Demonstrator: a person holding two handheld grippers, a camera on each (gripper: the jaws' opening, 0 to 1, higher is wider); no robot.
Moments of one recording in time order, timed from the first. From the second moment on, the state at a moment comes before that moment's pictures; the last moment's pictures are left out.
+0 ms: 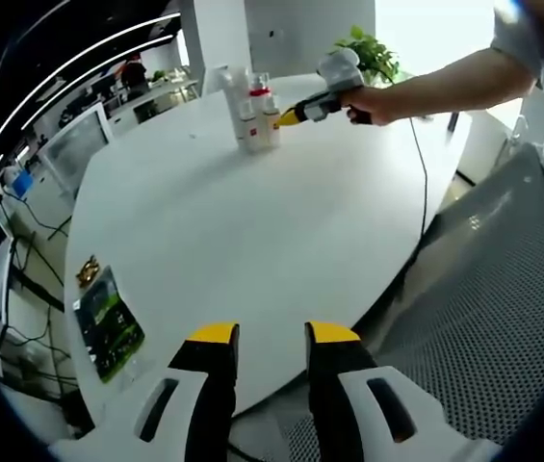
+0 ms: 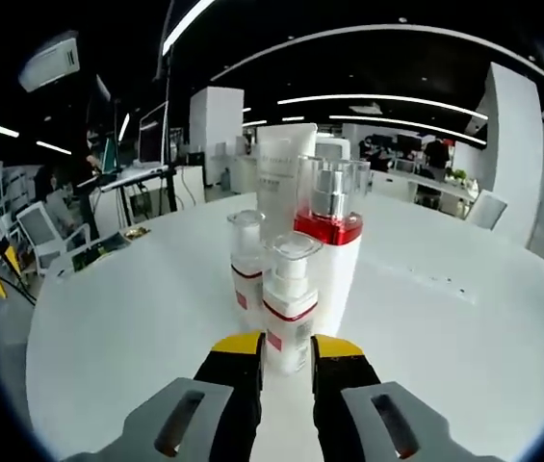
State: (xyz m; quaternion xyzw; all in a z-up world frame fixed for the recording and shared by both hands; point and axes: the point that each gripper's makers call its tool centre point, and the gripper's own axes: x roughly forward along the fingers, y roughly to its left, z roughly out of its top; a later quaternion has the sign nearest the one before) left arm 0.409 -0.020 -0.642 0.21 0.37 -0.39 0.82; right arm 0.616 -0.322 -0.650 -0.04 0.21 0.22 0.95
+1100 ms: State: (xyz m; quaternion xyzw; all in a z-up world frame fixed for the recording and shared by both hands) left arm 0.441 -0.020 -0.587 0.15 0.27 -0.36 0.88; right arm 0.439 -0.185 -0.468 0.11 0.05 0.38 0.92
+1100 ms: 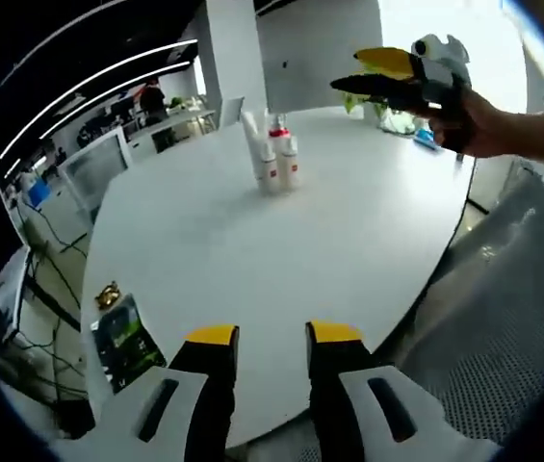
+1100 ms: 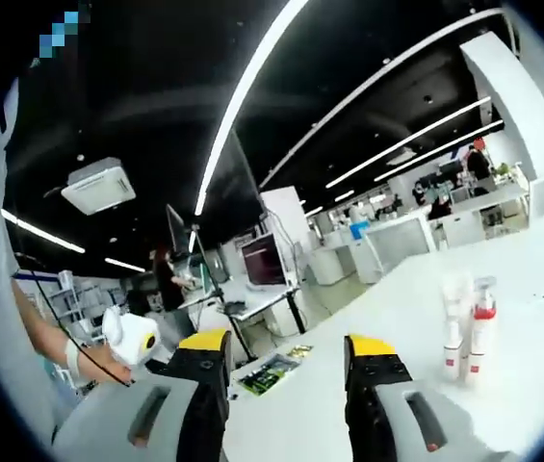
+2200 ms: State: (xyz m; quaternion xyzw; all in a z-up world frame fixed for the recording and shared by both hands) left arm 0.489 -0.019 -0.443 -0.18 0.05 -0.36 0.91; right arm 0.372 -0.173 -0.496 -0.02 0.18 0.35 0.92
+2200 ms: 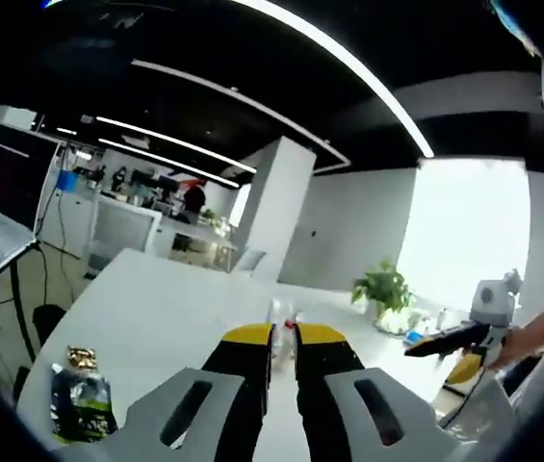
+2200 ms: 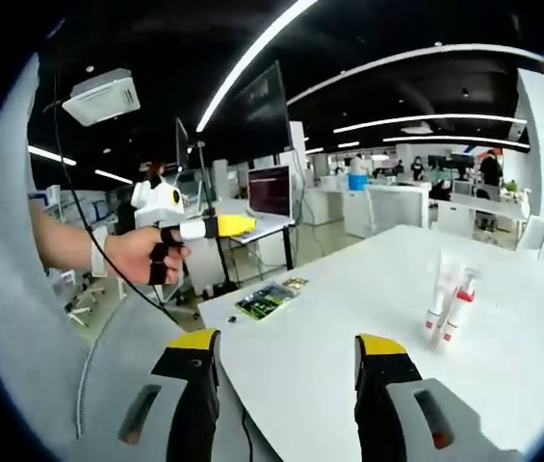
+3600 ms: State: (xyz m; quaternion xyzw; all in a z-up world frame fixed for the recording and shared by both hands) left arm 0.606 0.108 -0.649 -0.06 0.36 -0.11 0.92; right arm 0.371 -0.196 -0.572 -0.25 0.24 0.25 0.90
